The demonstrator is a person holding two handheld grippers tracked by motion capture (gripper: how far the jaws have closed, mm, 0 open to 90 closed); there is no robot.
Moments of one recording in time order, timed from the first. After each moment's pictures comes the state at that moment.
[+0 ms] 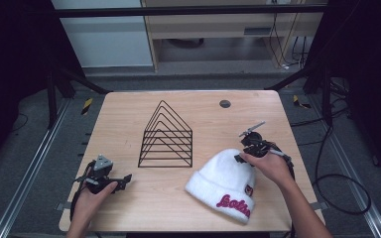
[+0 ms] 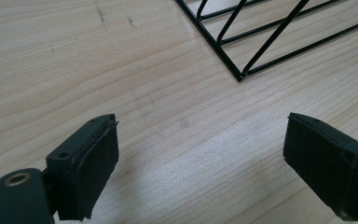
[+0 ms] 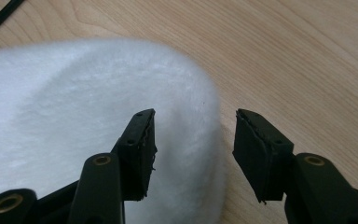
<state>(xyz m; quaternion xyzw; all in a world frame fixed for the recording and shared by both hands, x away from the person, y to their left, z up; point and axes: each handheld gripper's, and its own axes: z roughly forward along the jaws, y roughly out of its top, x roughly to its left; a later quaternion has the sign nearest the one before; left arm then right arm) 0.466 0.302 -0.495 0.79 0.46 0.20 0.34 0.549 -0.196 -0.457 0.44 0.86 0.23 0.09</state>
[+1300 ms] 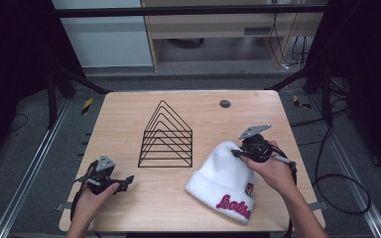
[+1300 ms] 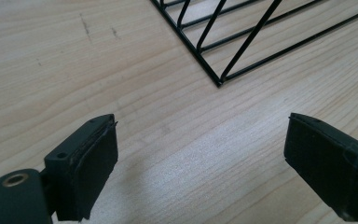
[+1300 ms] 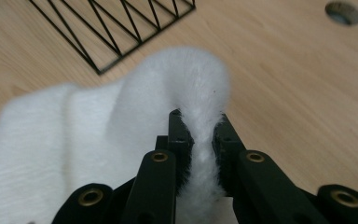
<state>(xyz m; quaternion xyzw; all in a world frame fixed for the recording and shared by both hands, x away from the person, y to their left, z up) 0.460 0.296 -0.483 0.80 0.44 0.20 0.35 0.501 -0.183 -0.401 0.35 0.86 0.33 0.16</state>
